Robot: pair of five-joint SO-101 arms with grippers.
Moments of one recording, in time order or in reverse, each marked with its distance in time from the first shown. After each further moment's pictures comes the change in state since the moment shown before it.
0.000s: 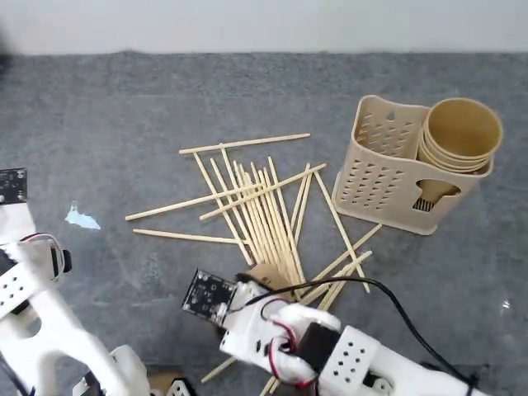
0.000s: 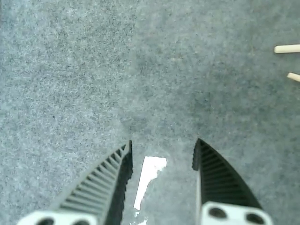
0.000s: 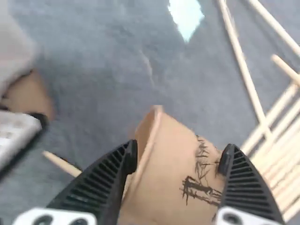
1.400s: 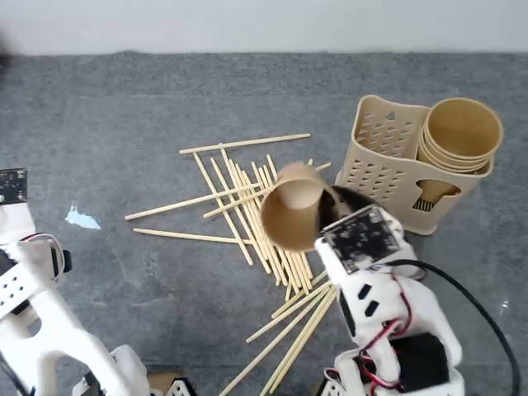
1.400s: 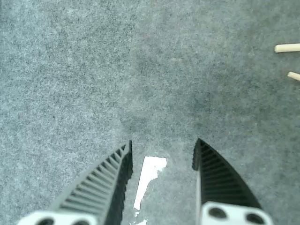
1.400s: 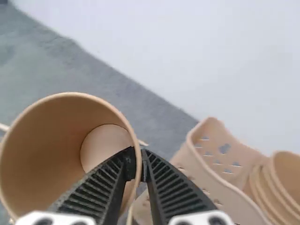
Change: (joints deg) left arm 0.0 0.0 0.0 0.0 0.0; right arm 46.2 -25.4 -20.7 7.4 11.5
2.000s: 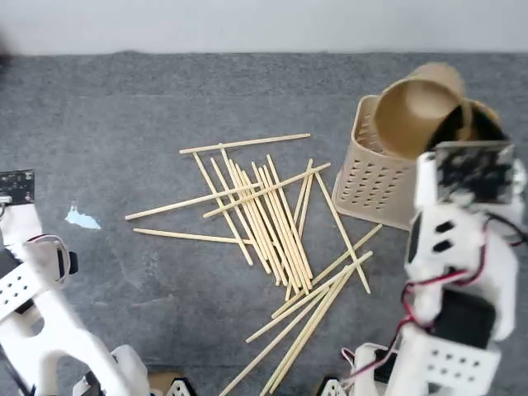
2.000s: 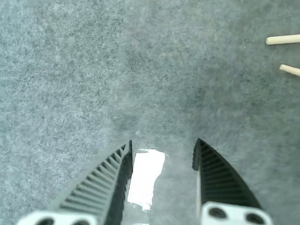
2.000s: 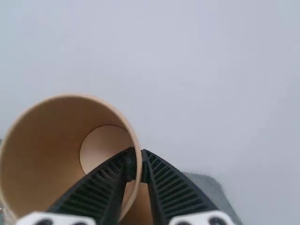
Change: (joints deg) left arm 1.8 0.0 1.5 0.0 0.0; right arm 28.5 24.0 -21.6 -16.8 -0.2
